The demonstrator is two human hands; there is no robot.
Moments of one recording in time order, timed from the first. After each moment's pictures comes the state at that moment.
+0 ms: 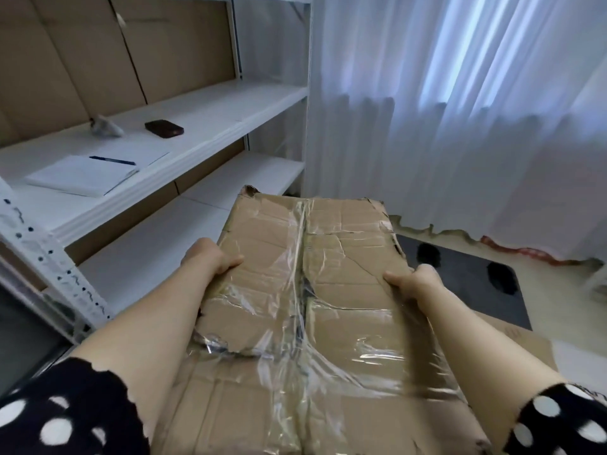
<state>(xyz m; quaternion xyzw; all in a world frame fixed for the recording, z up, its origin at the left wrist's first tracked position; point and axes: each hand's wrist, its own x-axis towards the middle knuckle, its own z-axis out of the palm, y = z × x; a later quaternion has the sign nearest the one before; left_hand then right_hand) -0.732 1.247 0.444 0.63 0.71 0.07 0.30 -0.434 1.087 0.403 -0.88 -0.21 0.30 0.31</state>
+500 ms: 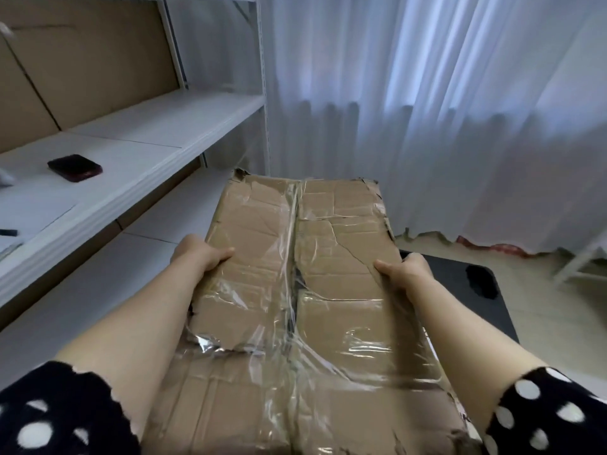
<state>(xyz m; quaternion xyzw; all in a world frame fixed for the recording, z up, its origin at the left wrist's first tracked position) -0.583 1.413 0.457 0.64 0.68 0.13 0.34 -0.310 1.223 0.428 -0.89 -0.16 0.27 0.34</state>
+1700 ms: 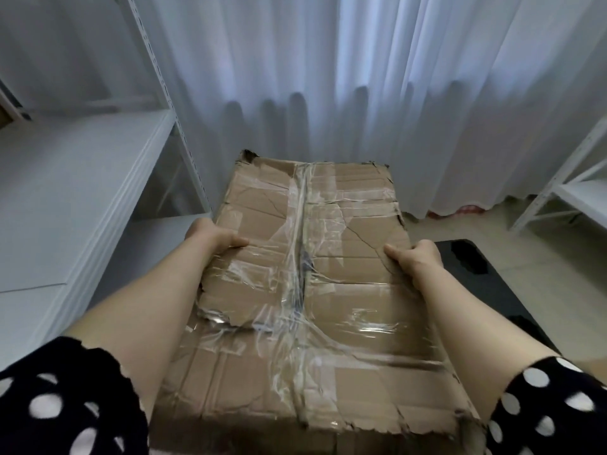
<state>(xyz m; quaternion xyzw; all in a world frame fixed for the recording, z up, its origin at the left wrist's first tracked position) -0.336 1.819 0.446 0.74 0.52 0.05 0.42 -0.166 1.539 0.391 -0.89 0.04 0.17 0.41</state>
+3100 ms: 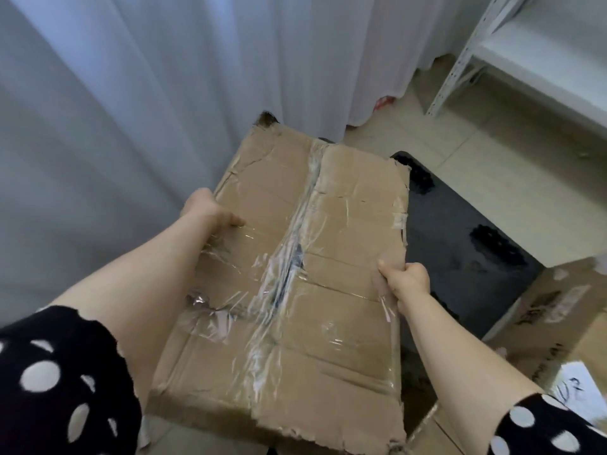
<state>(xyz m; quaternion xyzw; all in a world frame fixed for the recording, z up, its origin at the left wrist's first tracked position) 0.232 1.933 0.193 0.89 0.29 -0.18 0.30 0.151 1.617 0.109 -0.75 0.44 0.14 0.47</state>
